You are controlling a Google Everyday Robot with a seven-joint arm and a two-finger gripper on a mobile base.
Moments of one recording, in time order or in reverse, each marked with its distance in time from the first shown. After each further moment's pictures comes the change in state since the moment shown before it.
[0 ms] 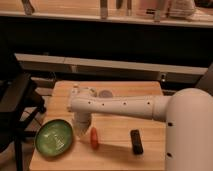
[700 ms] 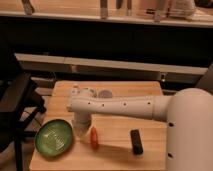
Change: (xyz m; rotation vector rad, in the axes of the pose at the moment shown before) arm -0.002 0.003 -0.001 -0.003 0.009 0.022
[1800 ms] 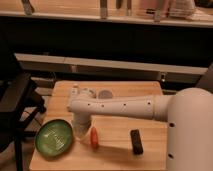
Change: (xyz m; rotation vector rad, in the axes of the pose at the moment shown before) arm -0.003 0.003 -0.001 -0.004 0.013 0.029
